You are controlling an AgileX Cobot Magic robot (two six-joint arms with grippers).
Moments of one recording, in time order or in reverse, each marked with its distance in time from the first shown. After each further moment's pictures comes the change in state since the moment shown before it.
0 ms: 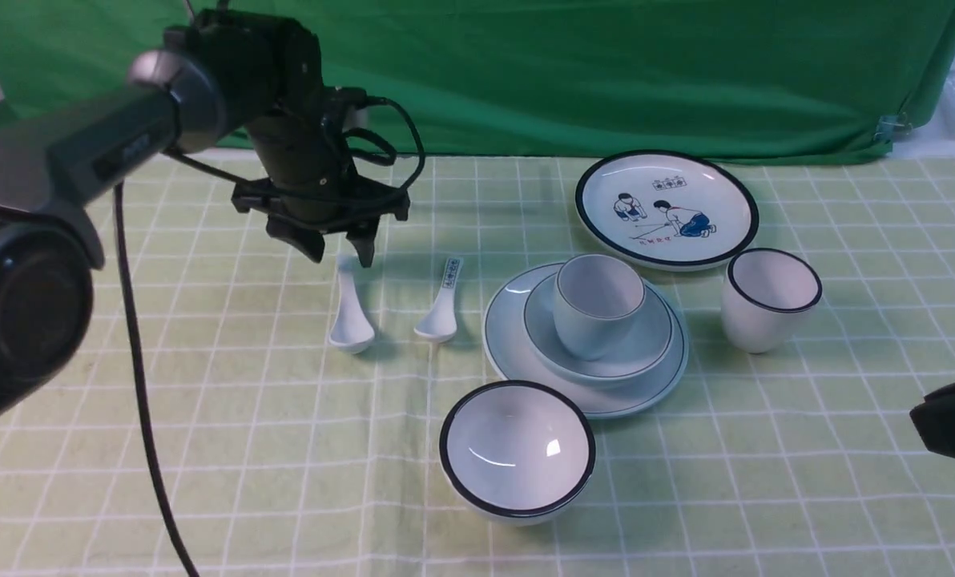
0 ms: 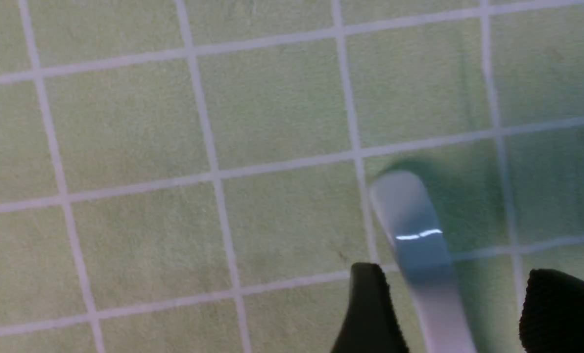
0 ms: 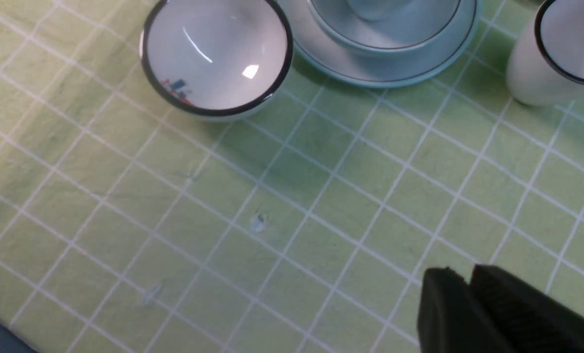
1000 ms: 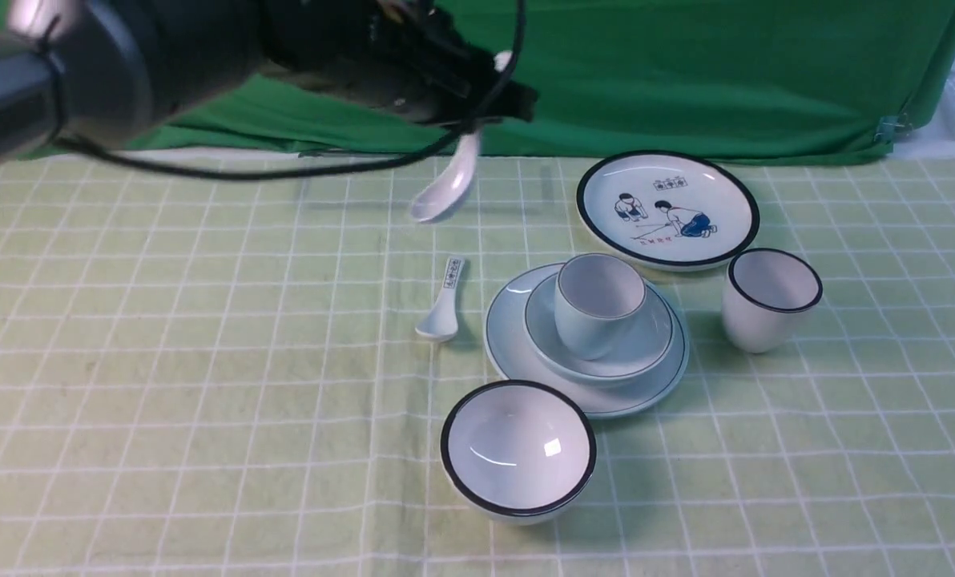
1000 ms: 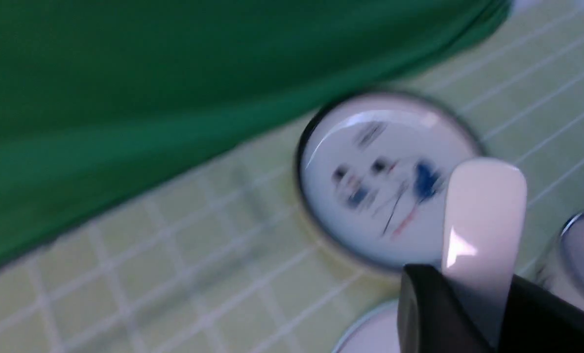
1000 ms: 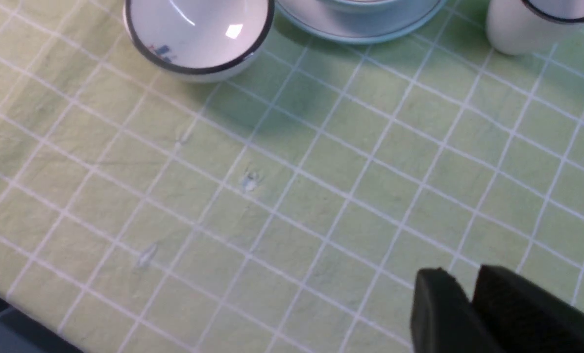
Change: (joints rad) right arm 0.000 -0.171 0.093 -0.052 0.066 0.097; left arm -0.264 -0.515 0.504 -0.484 -0.829 0.610
